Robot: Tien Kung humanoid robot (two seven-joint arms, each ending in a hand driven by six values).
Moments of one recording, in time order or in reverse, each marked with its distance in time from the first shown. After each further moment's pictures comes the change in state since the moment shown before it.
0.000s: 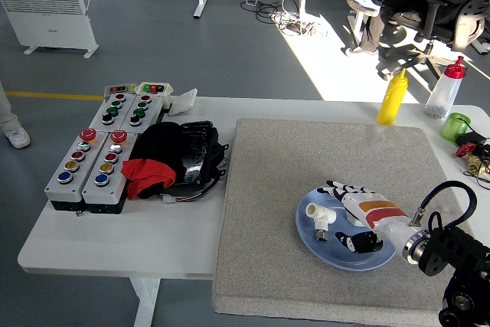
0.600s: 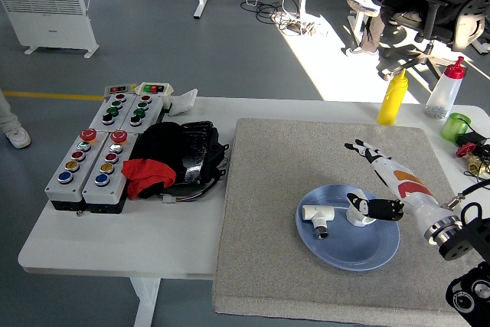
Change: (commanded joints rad) left arm -0.004 0.000 -0.005 0.000 0.006 0.000 -0.002; right arm -0.115 0.067 0.274 -0.030 0.242 -0.286 0.176
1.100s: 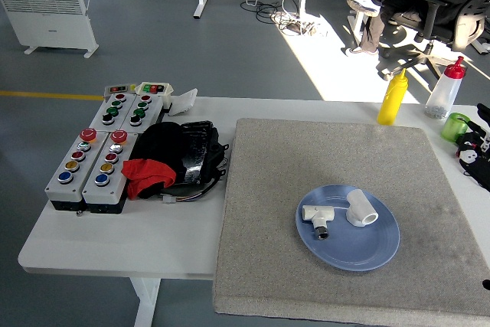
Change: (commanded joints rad) left arm 0.003 0.000 -0.004 -0.001 0.008 -0.002 0.005; right arm -0.160 0.109 0.447 -0.077 0.623 -0.013 0.251
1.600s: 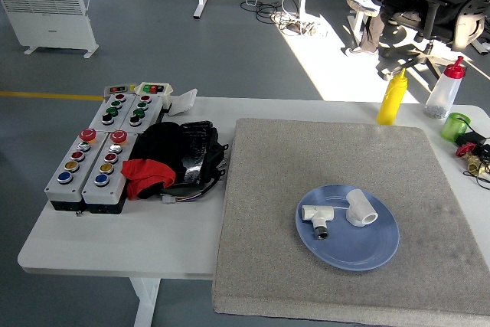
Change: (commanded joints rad) left arm 0.011 0.000 0.002 -0.002 0.002 -0.001 0.004; right arm -0.047 0.015 0.147 -0.010 0.628 0.115 -0.042
